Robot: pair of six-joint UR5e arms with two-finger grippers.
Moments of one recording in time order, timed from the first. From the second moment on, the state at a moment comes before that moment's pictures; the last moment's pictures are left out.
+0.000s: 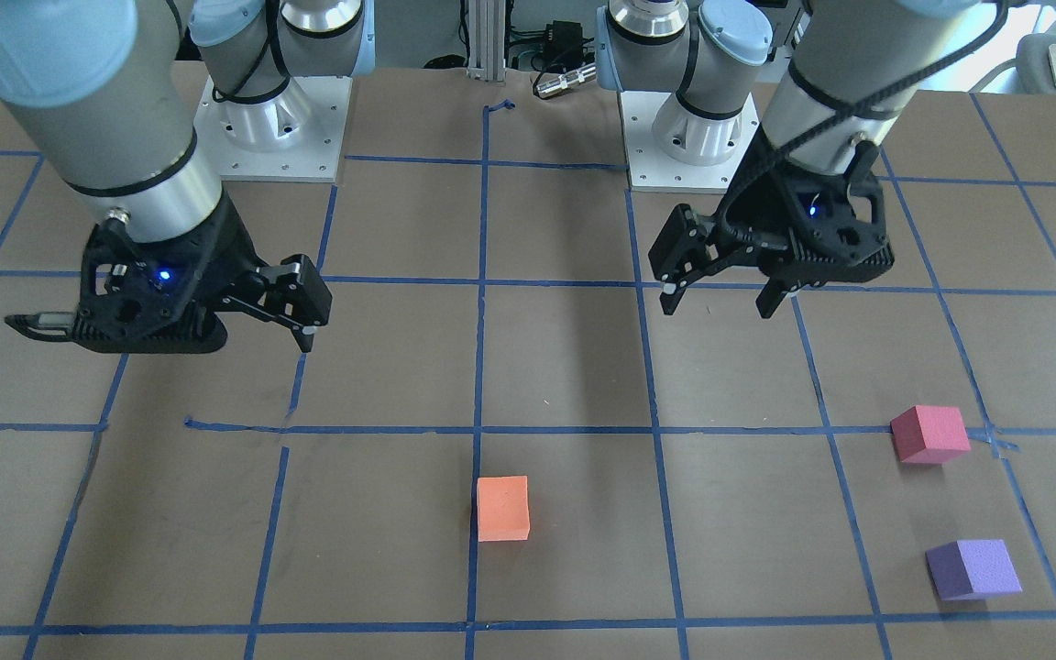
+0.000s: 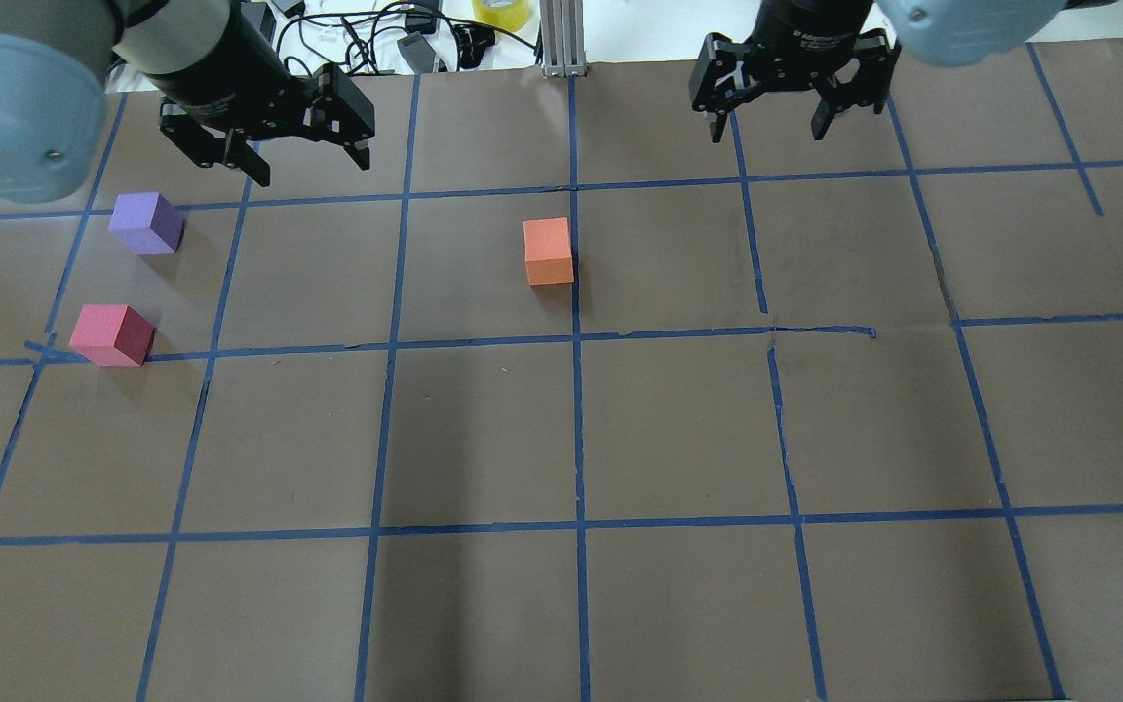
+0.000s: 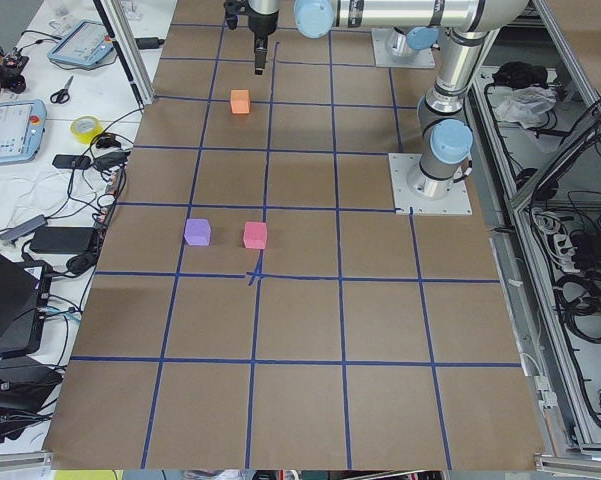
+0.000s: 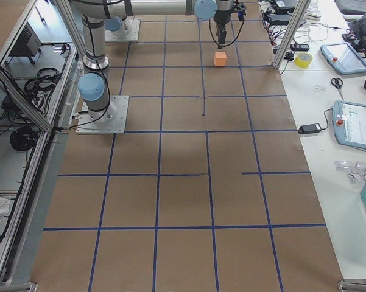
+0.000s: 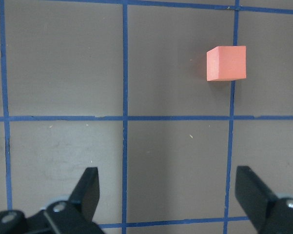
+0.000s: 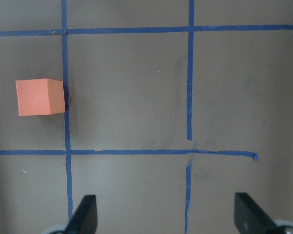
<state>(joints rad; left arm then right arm) -1.60 -1.69 -1.53 -1.33 1.48 -0.11 1.63 -1.36 1.36 -1.63 -1.54 0.07</state>
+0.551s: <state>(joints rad) -1.76 -1.99 -1.52 -1.02 1.50 -0.31 1.61 -1.43 1.41 -1.56 -1.57 0.06</state>
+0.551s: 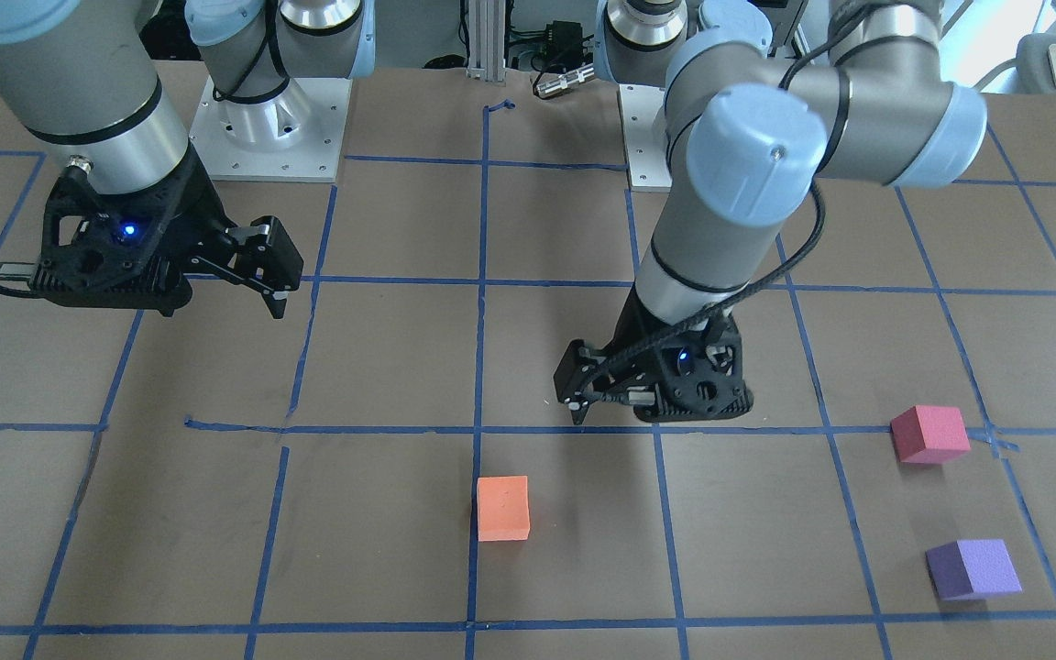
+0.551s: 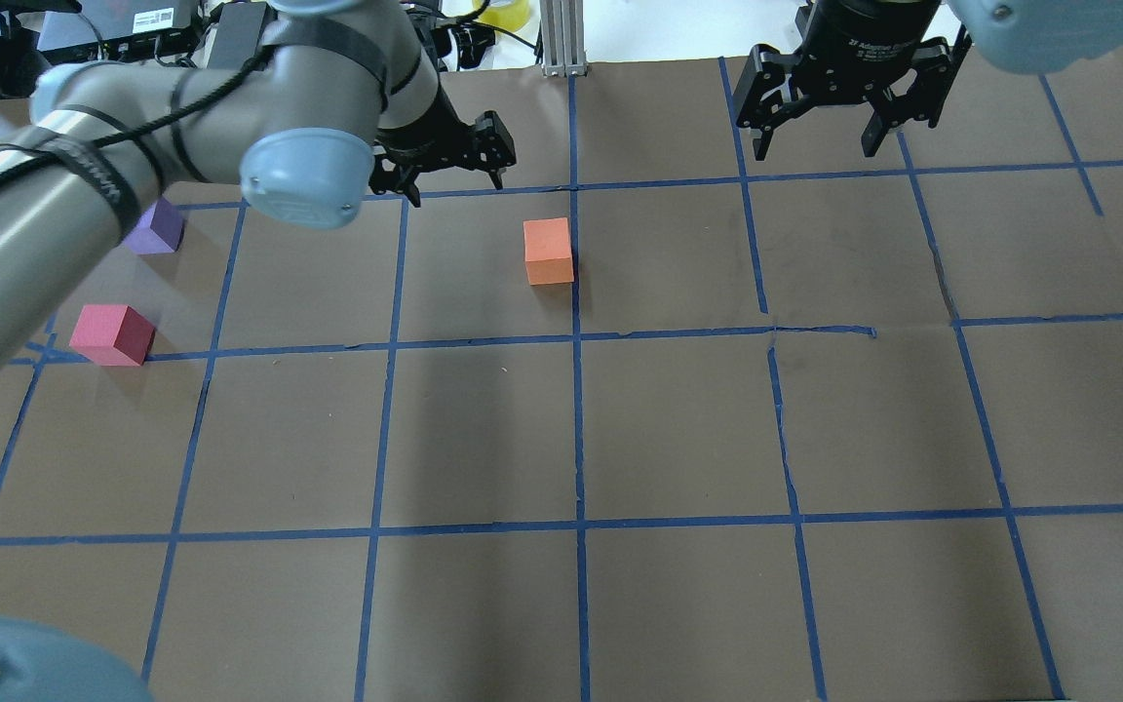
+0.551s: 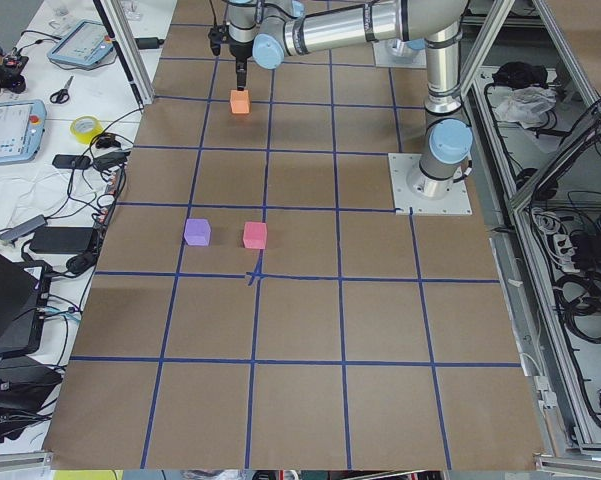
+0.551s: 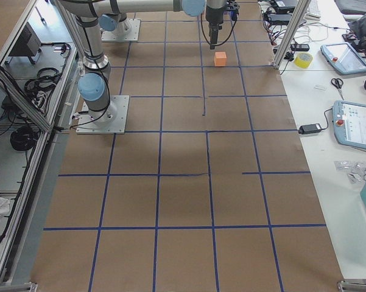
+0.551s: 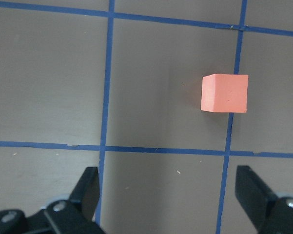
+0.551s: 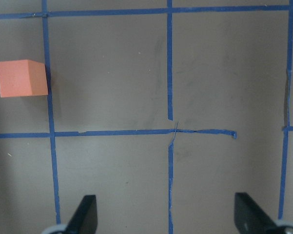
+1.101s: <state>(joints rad) -1.82 -2.20 -1.45 -0.89 1.49 -0.39 1.60 -1.50 1.48 -1.52 -1.58 -0.01</state>
